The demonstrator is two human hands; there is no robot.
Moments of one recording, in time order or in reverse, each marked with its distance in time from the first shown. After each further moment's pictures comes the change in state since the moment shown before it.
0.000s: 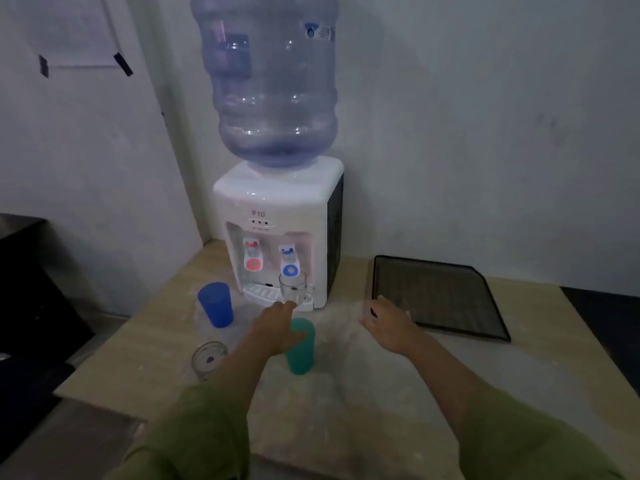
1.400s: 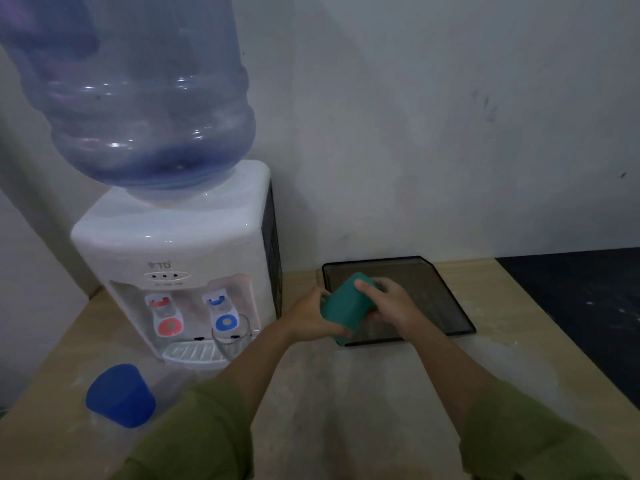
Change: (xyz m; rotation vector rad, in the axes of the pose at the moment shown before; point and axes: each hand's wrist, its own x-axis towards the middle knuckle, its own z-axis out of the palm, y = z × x) left_hand 0.155 0.104 0.005 -0.412 -0.328 0.365; right_hand 0.103 0.051 -0.043 1.055 0.386 0.336
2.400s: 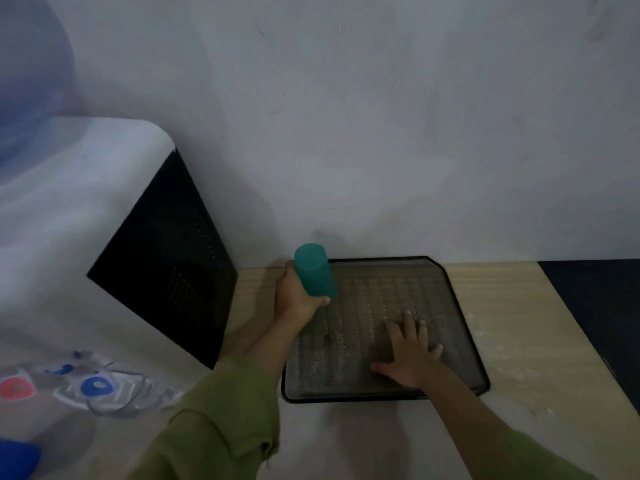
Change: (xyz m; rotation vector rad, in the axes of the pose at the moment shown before) left_hand 0.223 -0.019 0.067 -0.150 0.540 -0.258; right_hand 0.158 0.115 -0.106 -1.215 -0.321 0.188
